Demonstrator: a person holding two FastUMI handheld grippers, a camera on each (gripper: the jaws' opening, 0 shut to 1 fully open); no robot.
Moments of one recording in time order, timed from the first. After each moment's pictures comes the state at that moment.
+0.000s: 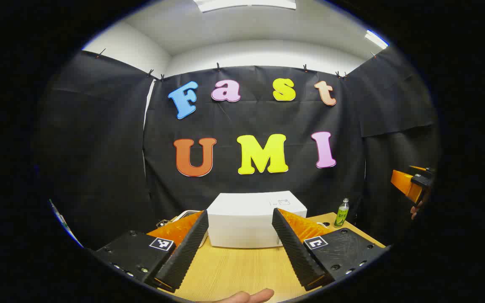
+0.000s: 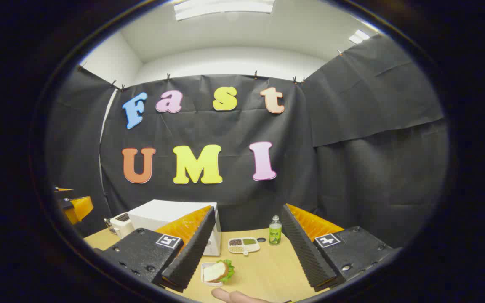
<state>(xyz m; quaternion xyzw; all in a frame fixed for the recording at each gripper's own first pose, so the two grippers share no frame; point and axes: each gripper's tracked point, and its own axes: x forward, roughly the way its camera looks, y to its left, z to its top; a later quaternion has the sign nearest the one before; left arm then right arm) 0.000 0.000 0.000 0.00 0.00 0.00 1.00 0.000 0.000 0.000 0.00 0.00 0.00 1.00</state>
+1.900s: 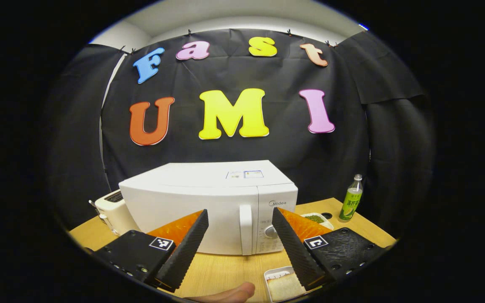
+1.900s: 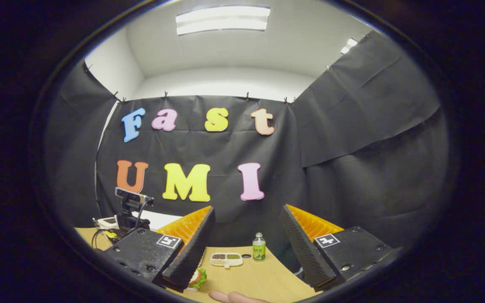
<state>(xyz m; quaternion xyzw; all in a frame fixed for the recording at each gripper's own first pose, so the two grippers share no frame) 0.233 -0.159 -0.181 0.00 0.08 -0.04 1.00 -0.004 -0.083 0.002 0.00 -0.10 -0.01 0.99</state>
